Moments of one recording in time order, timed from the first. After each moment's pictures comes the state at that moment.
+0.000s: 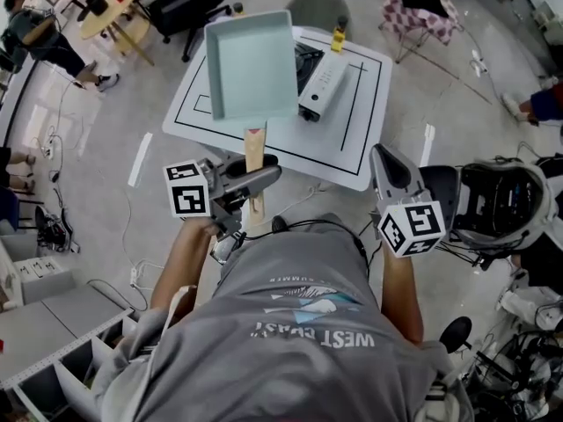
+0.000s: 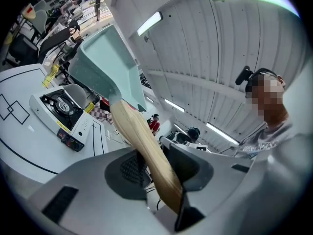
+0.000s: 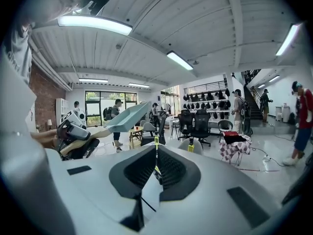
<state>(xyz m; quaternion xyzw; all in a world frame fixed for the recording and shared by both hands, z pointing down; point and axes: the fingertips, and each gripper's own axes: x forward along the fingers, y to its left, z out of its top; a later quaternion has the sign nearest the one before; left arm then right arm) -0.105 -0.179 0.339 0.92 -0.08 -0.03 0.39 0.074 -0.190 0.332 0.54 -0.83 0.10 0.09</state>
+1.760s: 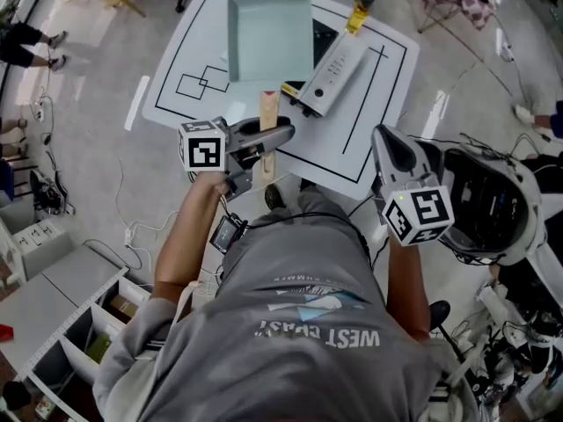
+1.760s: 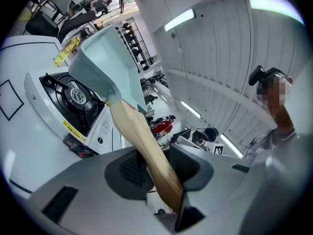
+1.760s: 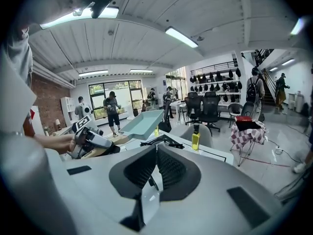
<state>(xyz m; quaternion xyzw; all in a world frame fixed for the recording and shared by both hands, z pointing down) -0.051 -0.354 0.455 0.87 -0.12 -0.01 0.48 0.094 -0.344 0.409 0.48 -0.85 0.17 0.15</state>
